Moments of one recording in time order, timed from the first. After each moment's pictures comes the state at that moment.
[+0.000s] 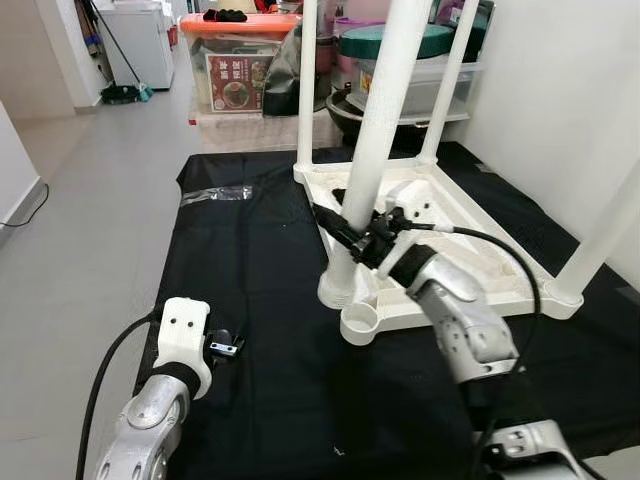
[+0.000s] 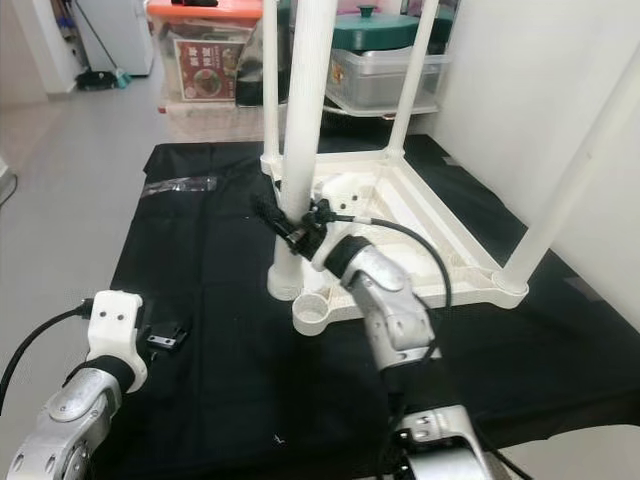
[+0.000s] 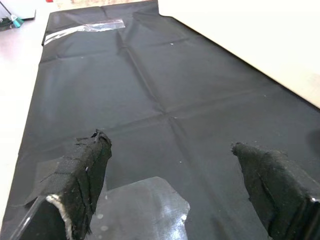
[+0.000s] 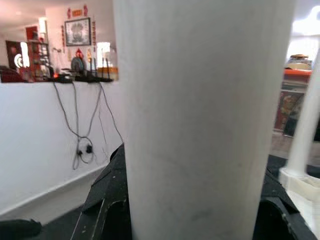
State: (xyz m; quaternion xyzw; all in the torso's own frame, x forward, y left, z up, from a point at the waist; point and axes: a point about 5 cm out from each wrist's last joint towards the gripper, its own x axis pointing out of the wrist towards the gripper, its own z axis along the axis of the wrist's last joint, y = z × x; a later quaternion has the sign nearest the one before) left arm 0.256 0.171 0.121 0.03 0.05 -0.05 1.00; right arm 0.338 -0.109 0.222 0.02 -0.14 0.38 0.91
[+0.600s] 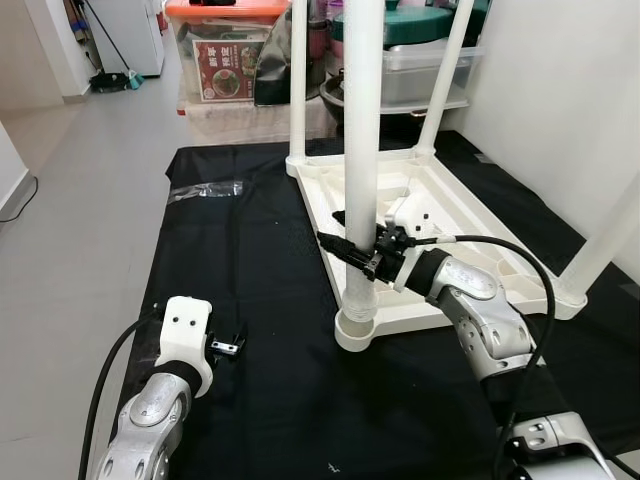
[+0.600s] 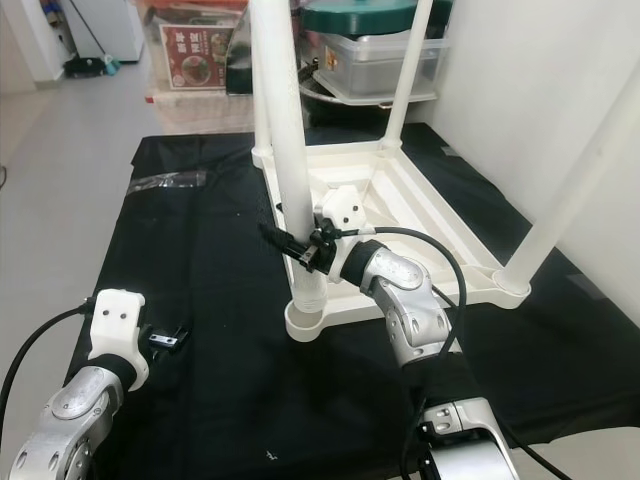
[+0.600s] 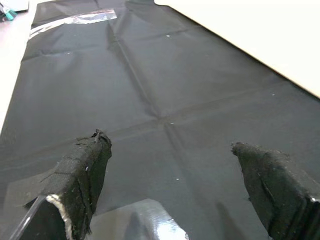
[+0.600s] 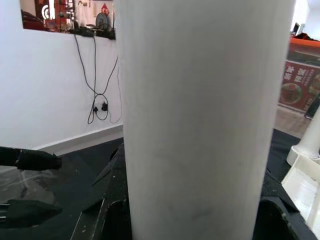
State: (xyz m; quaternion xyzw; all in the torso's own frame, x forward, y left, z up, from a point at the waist) left arm 0.257 0.171 0.120 0.04 0.06 -0.05 1.00; right arm 0.338 -0.119 0.208 -0.06 -0.10 0.45 0.89
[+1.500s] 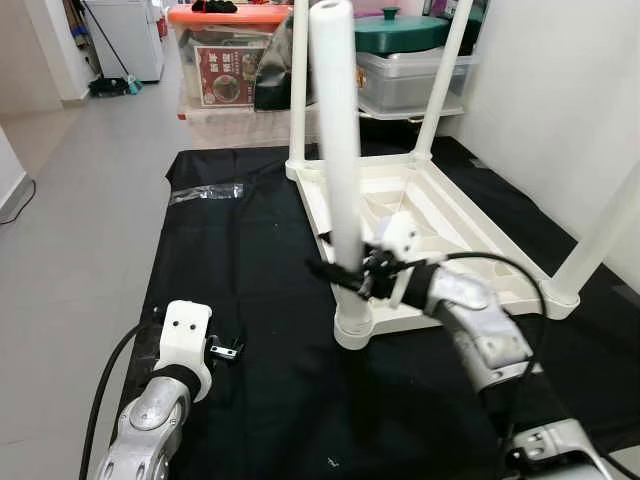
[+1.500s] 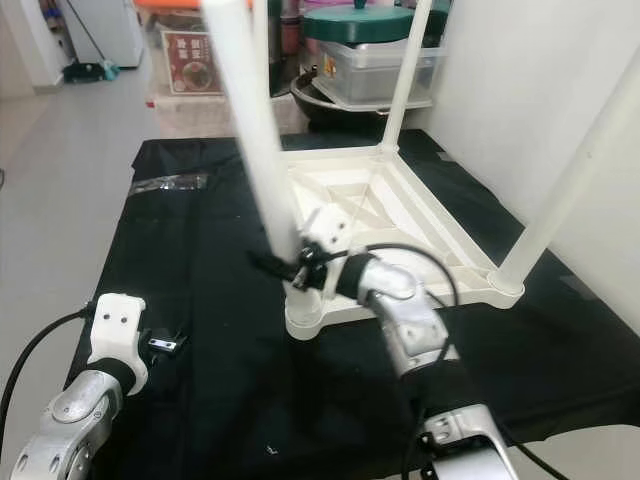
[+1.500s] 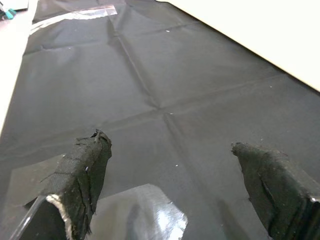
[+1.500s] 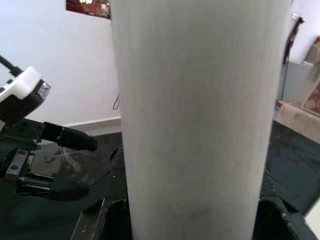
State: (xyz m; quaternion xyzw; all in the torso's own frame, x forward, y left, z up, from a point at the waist) left arm 0.256 0.172 0.115 0.05 0.07 -0.04 1.00; right arm 0.327 -0.107 0.196 -0.10 -0.09 0.52 0.84
